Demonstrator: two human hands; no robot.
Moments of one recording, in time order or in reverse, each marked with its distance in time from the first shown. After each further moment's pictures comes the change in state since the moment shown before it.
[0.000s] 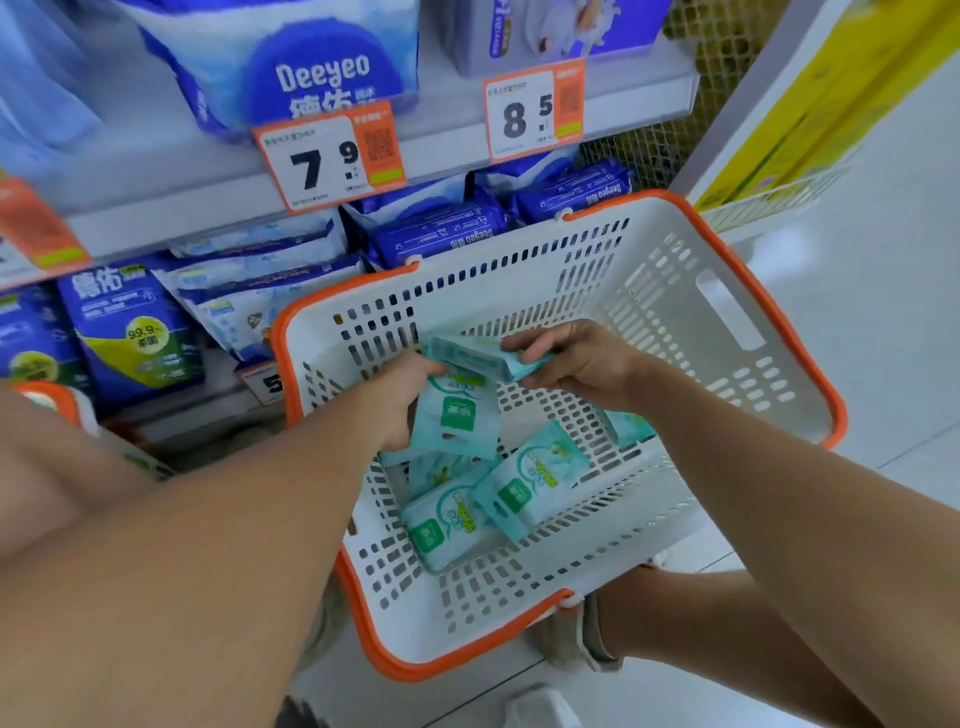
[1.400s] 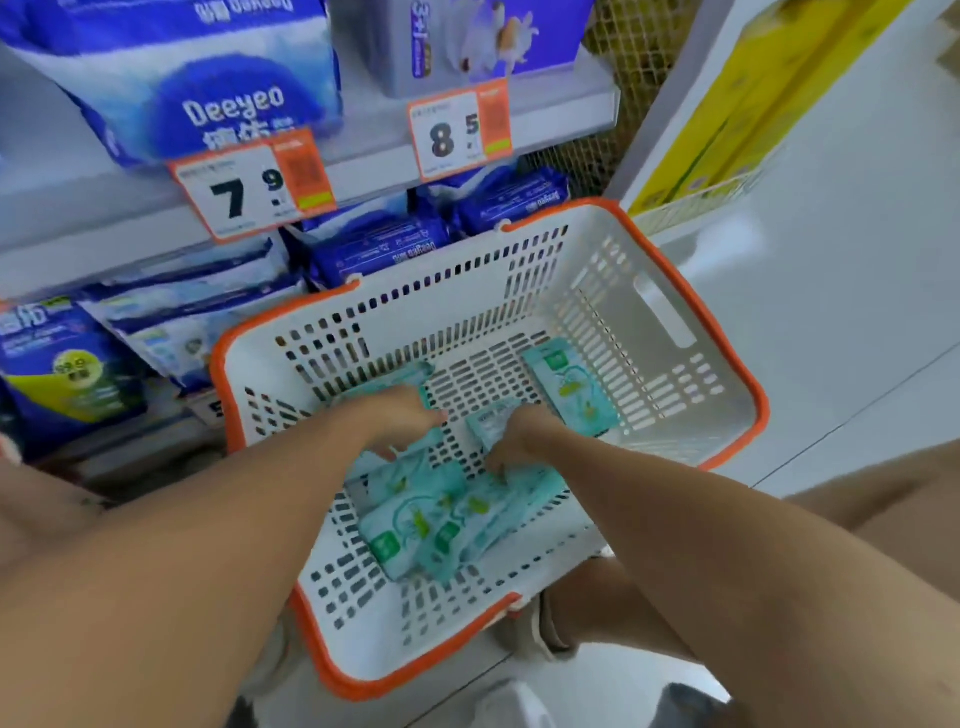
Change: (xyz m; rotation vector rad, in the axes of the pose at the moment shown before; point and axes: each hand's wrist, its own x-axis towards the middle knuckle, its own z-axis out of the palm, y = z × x) left_hand -0.002 0.006 0.035 1.163 -0.003 0.057; right_hand 0.006 0.063 0.007 -1.186 0.163 0.649
